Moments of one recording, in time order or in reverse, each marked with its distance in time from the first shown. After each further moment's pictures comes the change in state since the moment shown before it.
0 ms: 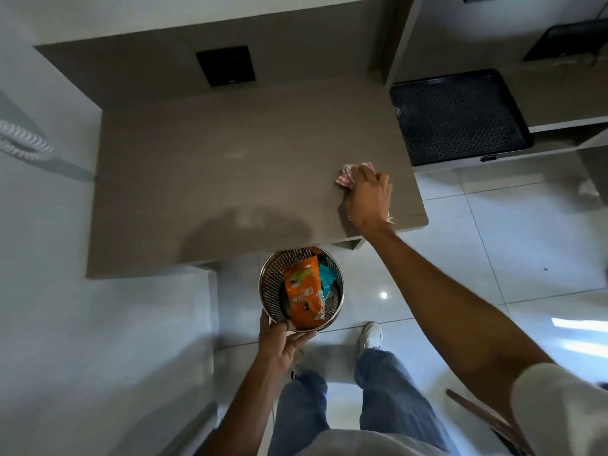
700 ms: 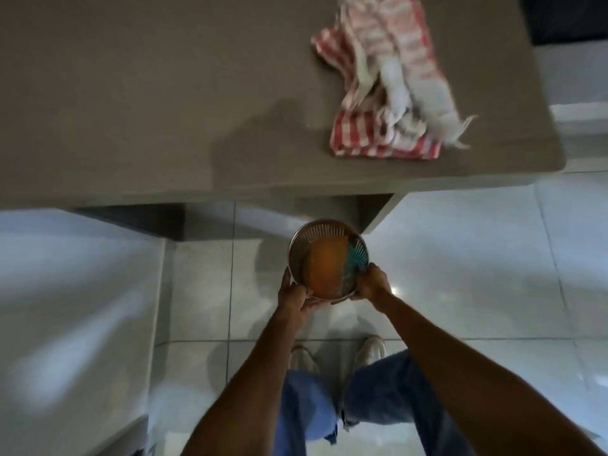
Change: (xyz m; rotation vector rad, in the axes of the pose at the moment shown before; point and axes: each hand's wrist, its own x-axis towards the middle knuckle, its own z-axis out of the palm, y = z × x) left_hand 0.341 -0.127 0.072 0.195 0.002 0.084; right_hand -0.075 0.221 0.374 0.712 -0.743 0.705
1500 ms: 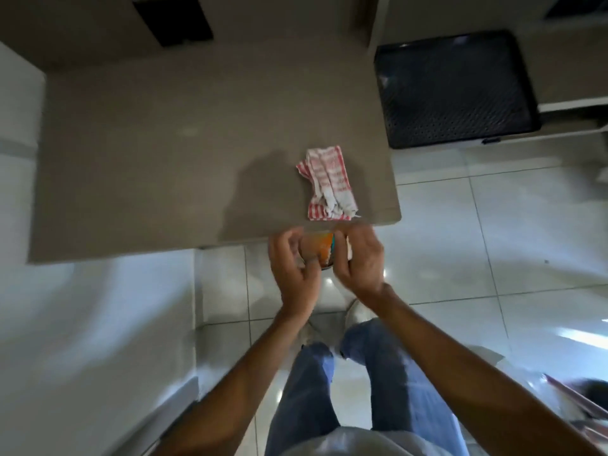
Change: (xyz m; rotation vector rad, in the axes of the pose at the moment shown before) left_hand -0.334 0.152 0.082 0.540 0.230 1.136; right_hand -0.325 -0.165 -0.082 -0.180 0.643 -1.339
